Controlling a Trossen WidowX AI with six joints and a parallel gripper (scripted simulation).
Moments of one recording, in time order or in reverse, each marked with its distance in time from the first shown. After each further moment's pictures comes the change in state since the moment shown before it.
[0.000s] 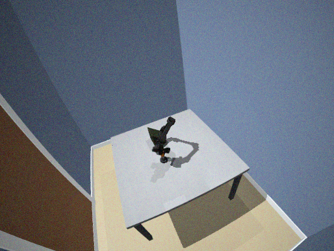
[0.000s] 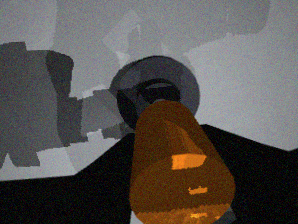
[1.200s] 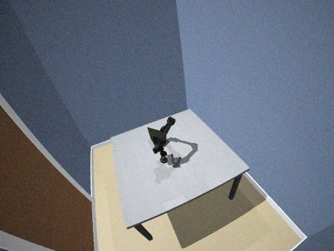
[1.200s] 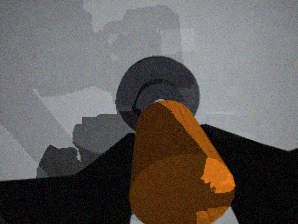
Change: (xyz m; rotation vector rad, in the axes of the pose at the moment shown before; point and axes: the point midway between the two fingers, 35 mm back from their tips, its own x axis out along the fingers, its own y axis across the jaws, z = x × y) arm 0.000 0.000 0.000 0.879 -0.001 0.000
